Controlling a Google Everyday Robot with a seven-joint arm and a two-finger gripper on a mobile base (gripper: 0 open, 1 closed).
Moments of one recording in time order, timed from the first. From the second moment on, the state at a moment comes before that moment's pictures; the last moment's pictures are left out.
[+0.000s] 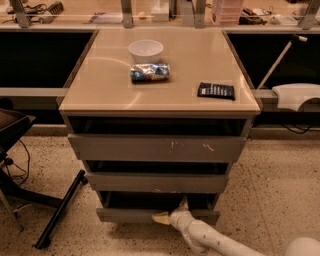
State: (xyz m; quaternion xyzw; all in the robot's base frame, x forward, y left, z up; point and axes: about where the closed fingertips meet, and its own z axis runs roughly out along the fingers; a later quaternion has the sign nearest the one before) arm 0.602 -0.058 0.206 -0.21 0.85 0.12 0.47
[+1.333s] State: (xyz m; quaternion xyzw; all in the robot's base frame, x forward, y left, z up) arm 0.590 -0.010 0.211 -0.29 0.81 0.18 0.47
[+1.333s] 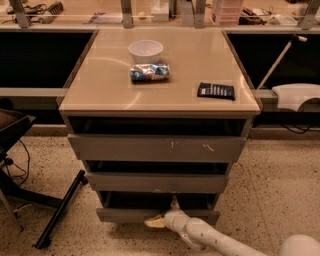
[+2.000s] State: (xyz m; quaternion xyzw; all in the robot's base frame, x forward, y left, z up) arm 0.602 -0.021 0.204 -0.28 0.83 0.12 0.47
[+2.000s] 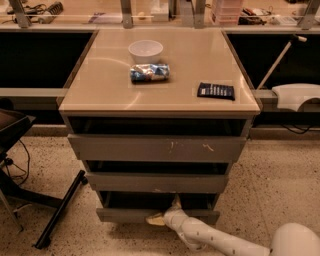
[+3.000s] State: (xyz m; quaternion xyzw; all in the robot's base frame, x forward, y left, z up) arm 0.609 -0.025 0.207 -0.33 0.86 0.07 0.39
